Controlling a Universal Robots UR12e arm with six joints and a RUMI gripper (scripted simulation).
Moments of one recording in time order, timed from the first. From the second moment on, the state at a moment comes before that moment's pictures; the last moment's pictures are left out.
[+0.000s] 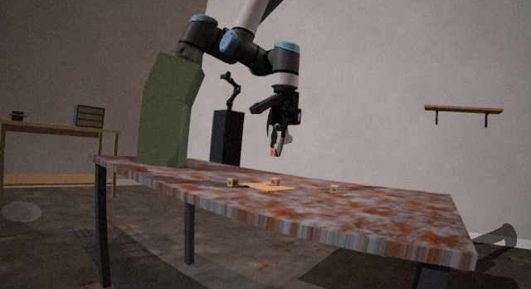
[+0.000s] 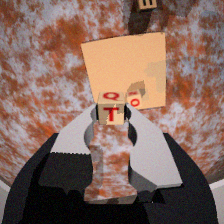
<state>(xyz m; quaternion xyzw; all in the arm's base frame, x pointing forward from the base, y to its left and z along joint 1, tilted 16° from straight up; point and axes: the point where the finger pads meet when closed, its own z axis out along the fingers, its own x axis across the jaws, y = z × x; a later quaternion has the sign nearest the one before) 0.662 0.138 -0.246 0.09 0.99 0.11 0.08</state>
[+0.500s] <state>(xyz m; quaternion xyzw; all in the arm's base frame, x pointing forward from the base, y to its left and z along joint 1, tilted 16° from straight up) 0.658 0.139 -0.250 0.08 0.99 0.11 0.08</state>
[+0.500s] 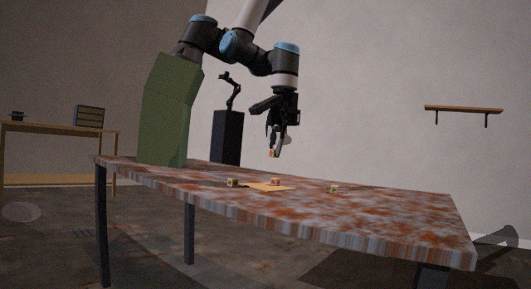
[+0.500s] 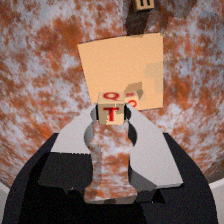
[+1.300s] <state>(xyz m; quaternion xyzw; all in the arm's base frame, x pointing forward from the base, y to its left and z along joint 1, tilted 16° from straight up) 0.657 0.130 -0.252 -0.08 0.99 0.10 0.09</state>
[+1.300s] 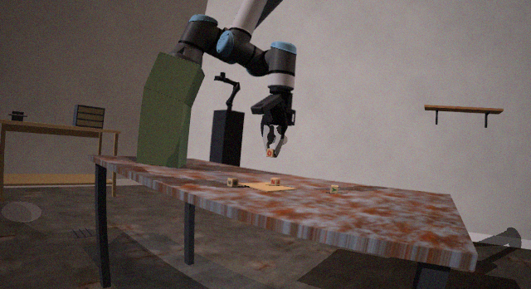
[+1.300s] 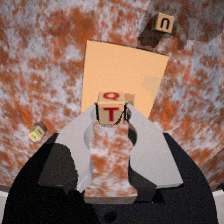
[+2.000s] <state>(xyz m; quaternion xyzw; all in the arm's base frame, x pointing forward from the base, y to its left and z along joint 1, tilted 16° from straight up) 0.656 0.120 -0.254 -0.29 0.95 0.07 0.11</state>
